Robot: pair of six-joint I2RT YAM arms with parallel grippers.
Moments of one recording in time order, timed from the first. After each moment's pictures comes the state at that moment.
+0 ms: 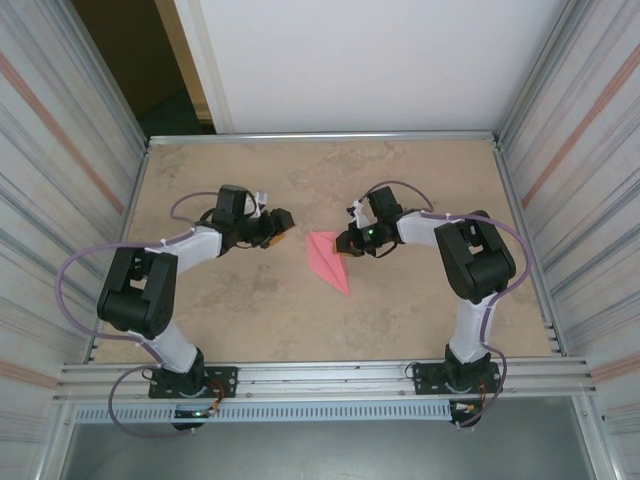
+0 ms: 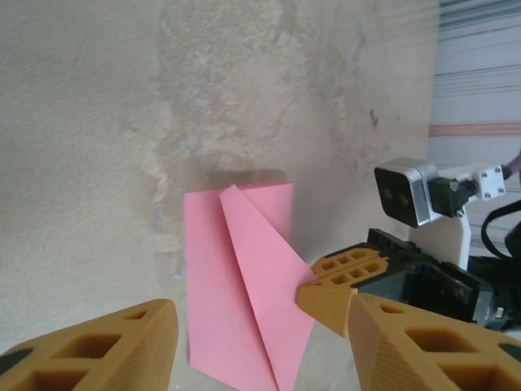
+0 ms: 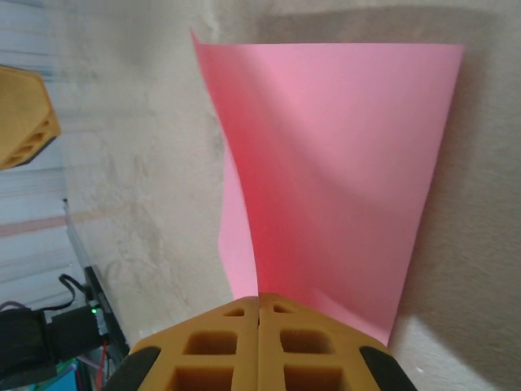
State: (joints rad) left arm -0.30 1.64 0.88 0.01 0.62 -0.80; right arm 0.42 1.91 1.07 -0.18 -0.77 0.50
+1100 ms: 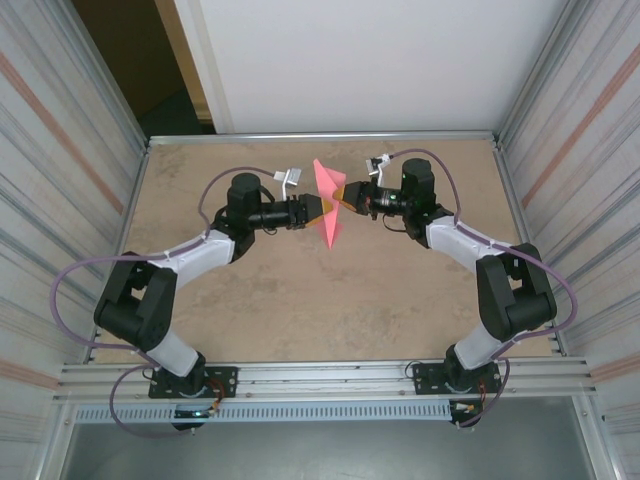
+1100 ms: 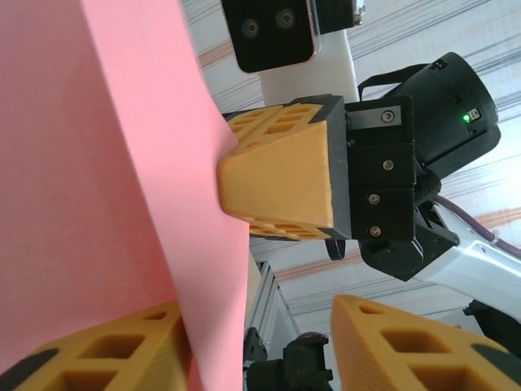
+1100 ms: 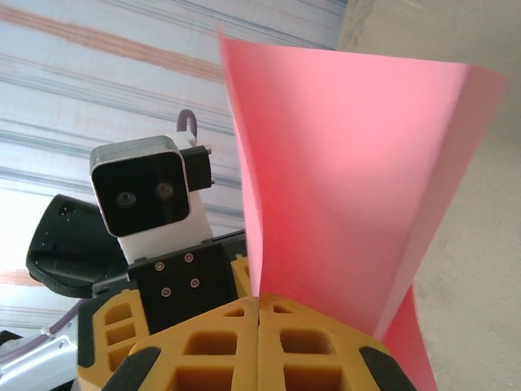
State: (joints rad) left arm -0.47 1.58 0.92 0.50 0.91 -0.97; right arm 0.35 1.60 0.97 0.41 -0.91 1.09
